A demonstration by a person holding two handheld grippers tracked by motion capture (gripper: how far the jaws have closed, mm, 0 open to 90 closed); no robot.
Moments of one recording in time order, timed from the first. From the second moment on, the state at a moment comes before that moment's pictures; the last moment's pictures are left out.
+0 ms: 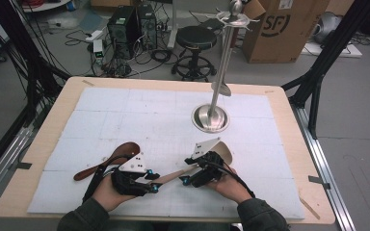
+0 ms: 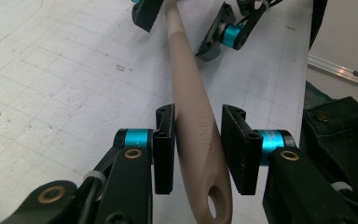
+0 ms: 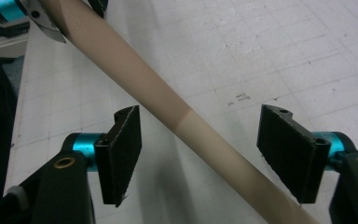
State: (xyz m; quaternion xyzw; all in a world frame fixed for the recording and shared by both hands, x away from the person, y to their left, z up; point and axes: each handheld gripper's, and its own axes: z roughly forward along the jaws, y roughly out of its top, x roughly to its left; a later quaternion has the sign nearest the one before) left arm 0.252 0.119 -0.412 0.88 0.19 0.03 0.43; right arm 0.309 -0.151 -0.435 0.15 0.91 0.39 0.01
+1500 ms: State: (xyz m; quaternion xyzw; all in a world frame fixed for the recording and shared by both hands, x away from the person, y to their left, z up) left arm 0.258 0.130 -0.406 0.87 0.21 0.06 0.45; right arm 0.306 -0.153 -0.429 0.12 0.92 0.38 0.01
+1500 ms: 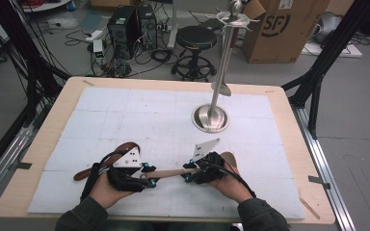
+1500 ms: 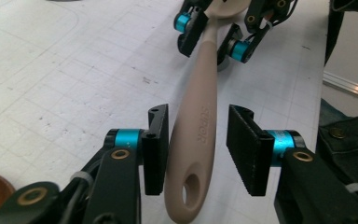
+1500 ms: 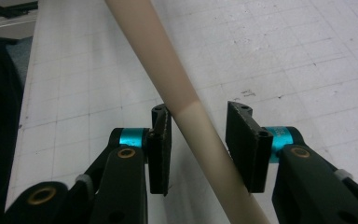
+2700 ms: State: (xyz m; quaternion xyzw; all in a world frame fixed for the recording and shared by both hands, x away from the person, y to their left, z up) left arm 0.267 0.155 -0.402 0.84 0.27 0.09 0.47; right arm 0.302 -0.158 -0.421 0.10 0.91 0.39 -0.01
